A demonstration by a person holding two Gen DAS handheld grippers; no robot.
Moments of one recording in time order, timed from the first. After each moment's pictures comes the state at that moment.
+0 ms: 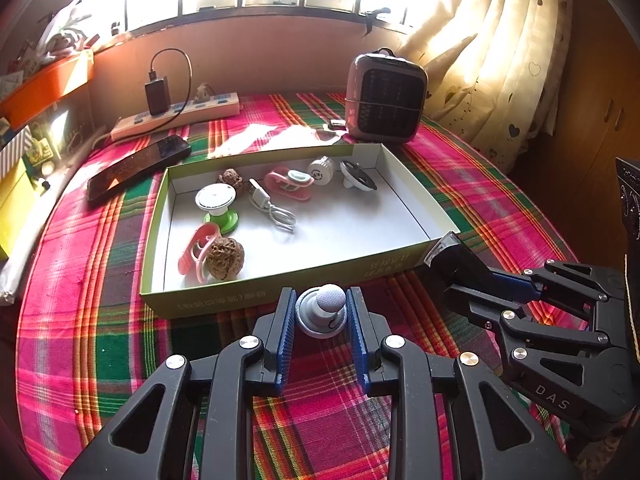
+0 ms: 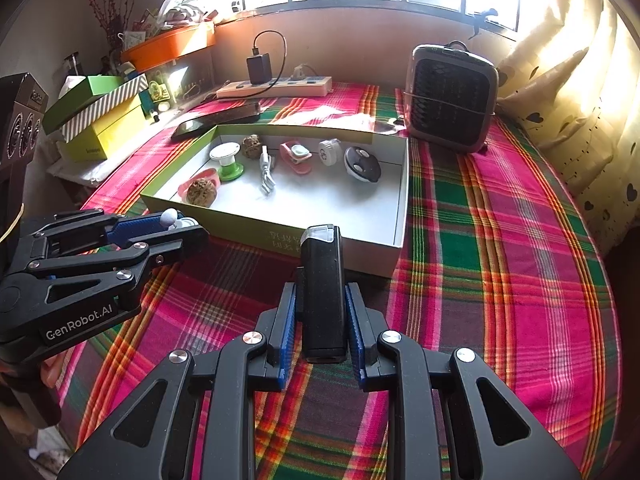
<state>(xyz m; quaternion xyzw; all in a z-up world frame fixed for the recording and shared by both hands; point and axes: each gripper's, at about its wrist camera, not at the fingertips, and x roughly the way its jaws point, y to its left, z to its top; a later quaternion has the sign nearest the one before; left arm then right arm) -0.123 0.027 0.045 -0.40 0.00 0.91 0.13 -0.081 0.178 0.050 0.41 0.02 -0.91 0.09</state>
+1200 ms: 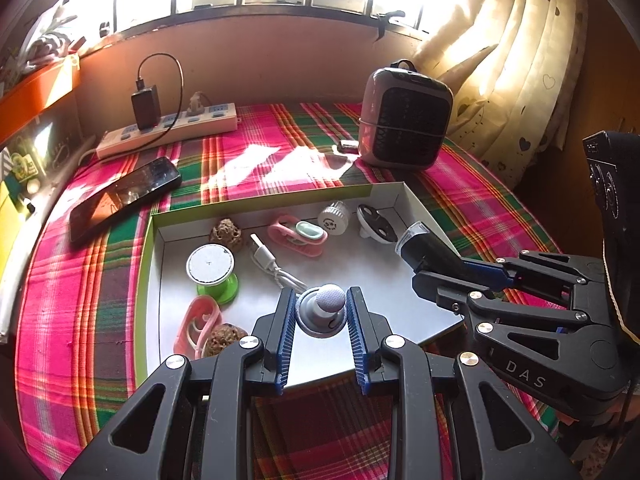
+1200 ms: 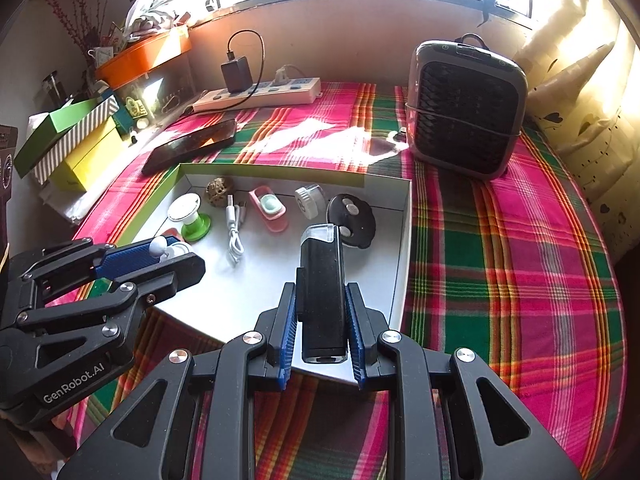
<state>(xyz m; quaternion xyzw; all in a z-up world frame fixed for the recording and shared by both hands) -0.188 0.029 0.051 -0.41 -0.01 0.90 0.13 -0.169 0.188 0.054 0.44 -0.01 -0.89 0.10</state>
